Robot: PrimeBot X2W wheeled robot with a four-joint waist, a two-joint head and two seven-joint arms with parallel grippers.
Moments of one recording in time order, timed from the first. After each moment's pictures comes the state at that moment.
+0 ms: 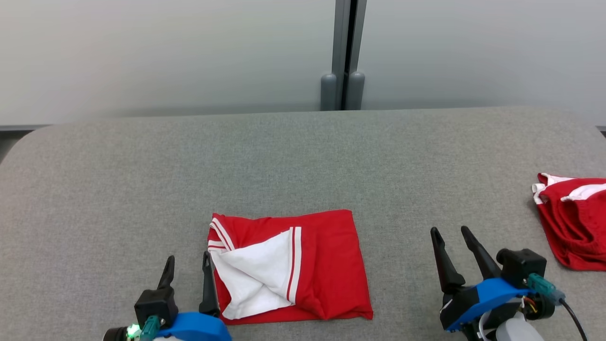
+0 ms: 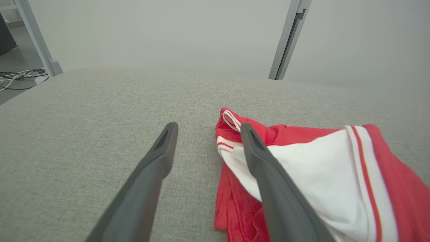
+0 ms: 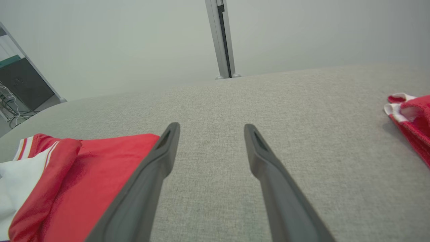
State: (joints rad) left arm -0.08 0.05 -0.20 0.44 -0.24 0.11 -0.26; right arm -0.23 -0.10 0.13 0.53 0.32 0.13 -0.26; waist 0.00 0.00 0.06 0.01
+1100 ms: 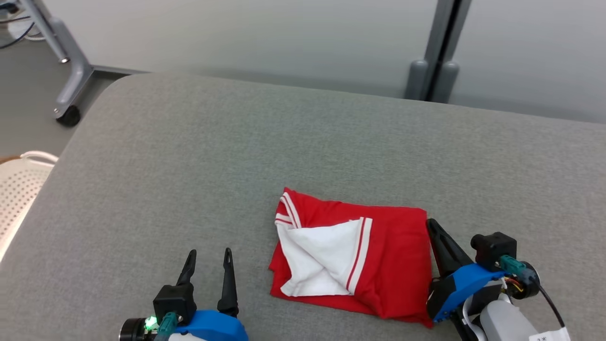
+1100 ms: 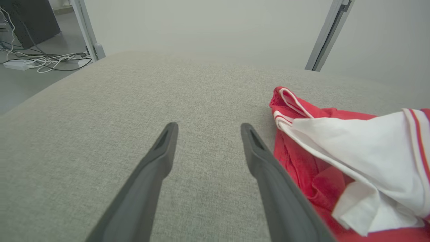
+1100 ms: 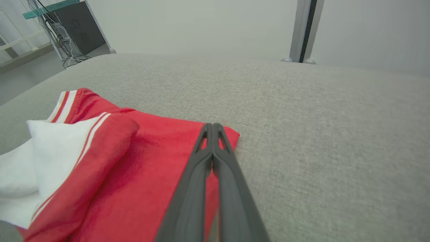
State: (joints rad) left arm -0.08 0.05 -0.27 0.43 -0.25 0.11 -0.26; right arm -0.31 -0.09 0.18 0.64 0.23 0.13 -0.26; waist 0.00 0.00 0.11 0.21
